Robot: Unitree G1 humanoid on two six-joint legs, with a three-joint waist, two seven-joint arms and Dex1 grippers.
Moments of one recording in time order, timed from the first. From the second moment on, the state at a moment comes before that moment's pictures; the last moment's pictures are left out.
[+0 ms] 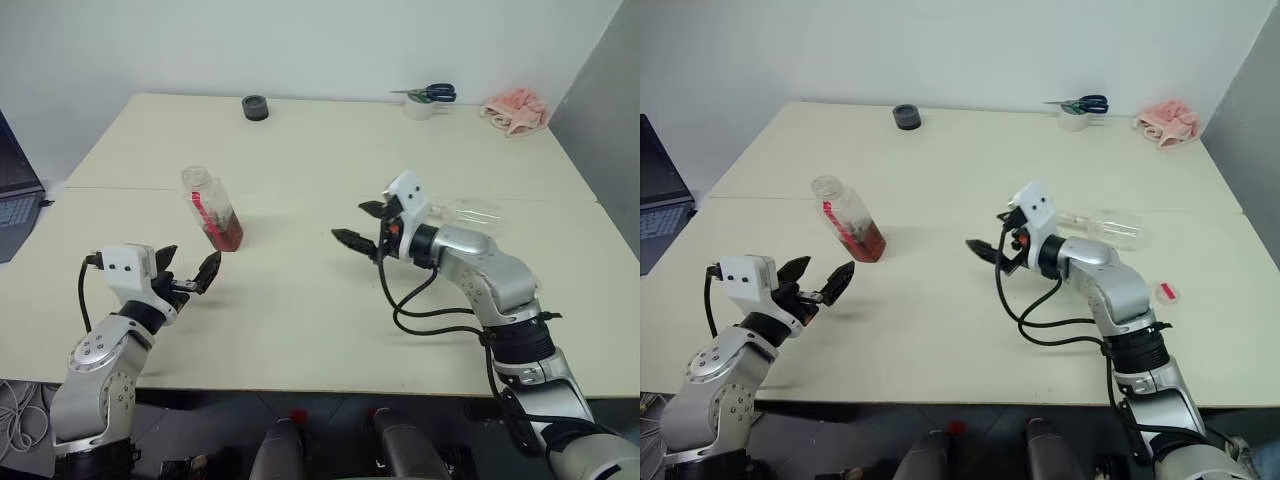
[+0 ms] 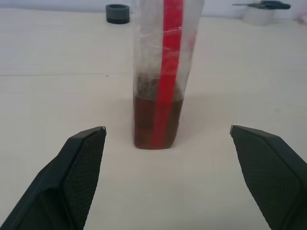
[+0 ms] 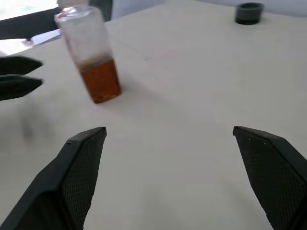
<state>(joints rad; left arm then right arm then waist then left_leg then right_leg) 0.00 0.46 0.39 -0.28 -0.48 0.43 -0.45 -0.66 -0.28 0.08 -0.05 0.35 0.69 0.56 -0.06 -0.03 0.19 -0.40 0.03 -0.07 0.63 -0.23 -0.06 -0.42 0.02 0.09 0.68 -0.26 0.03</state>
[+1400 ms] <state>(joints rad) -0.27 0.58 0.00 -0.23 -0.33 0.37 -0.77 -0.78 0.13 -0.53 0.48 0.90 0.46 -0.09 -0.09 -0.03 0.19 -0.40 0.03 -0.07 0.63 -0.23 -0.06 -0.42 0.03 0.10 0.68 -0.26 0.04</state>
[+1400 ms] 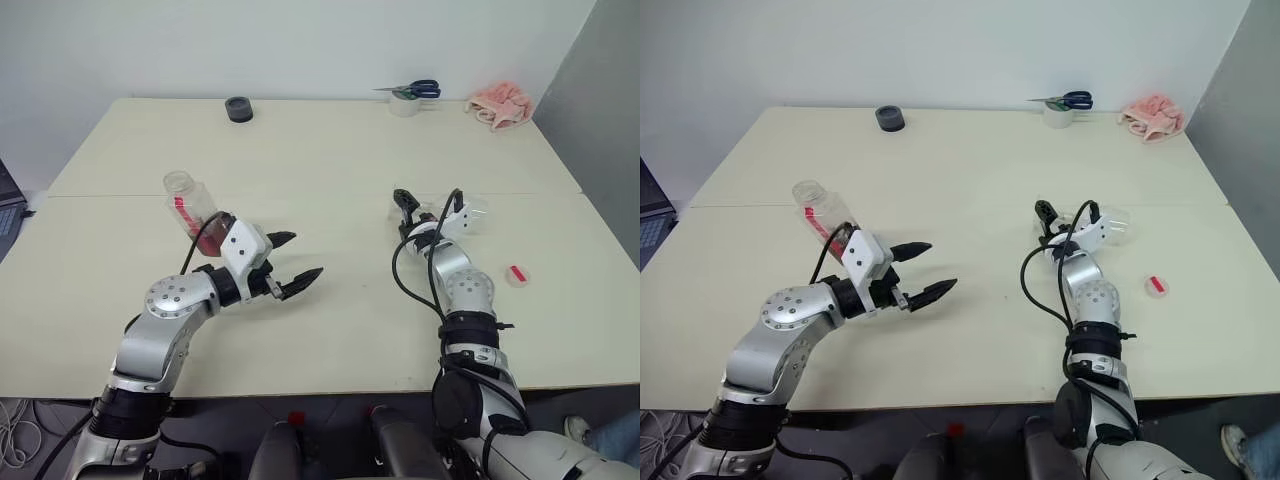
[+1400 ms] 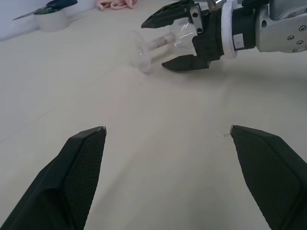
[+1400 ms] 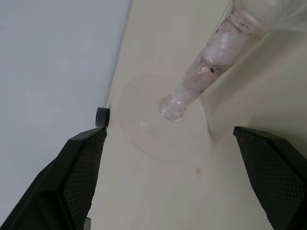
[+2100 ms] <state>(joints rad) -0.27 0.62 0.05 -0.24 -0.34 0.39 -0.75 -0.97 0.08 -0.65 0.88 0.88 0.12 0.02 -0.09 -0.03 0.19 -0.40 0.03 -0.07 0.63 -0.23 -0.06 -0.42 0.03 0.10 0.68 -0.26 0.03</state>
